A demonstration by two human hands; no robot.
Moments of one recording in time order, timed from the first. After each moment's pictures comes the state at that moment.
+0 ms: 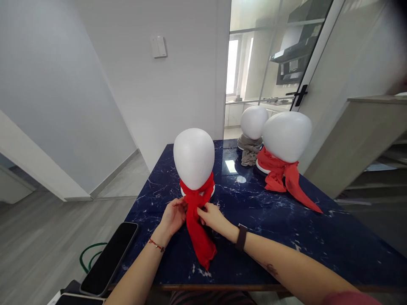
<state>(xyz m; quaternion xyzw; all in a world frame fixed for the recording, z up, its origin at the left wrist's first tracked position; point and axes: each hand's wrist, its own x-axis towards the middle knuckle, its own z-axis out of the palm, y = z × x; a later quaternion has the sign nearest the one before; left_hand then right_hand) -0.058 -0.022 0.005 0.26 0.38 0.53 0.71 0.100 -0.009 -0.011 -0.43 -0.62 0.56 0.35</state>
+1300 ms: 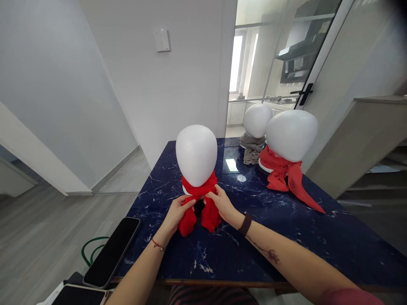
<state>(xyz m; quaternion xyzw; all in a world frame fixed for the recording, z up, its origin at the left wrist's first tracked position) -0.053 -0.031 0.004 0.40 0.50 0.52 0.57 0.108 0.012 0.007 -0.33 -0.46 0.66 0.49</state>
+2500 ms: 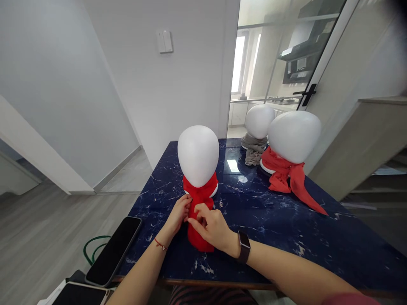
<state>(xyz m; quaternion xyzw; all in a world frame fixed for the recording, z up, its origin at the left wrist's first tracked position) -0.051 -0.029 0.002 0.35 0.53 0.51 0.57 0.102 -0.051 0.016 -0.29 -0.82 0.26 0.42</state>
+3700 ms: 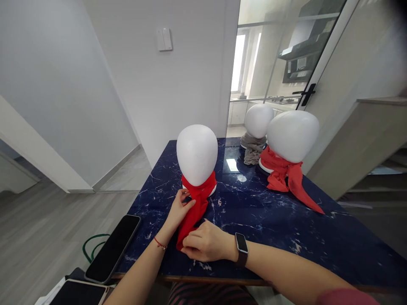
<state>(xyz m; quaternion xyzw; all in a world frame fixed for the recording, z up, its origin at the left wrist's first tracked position) -0.051 -0.031 0.000 0.47 0.51 0.55 0.47 0.101 -0.060 0.006 -0.04 -0.93 0.09 0.35</state>
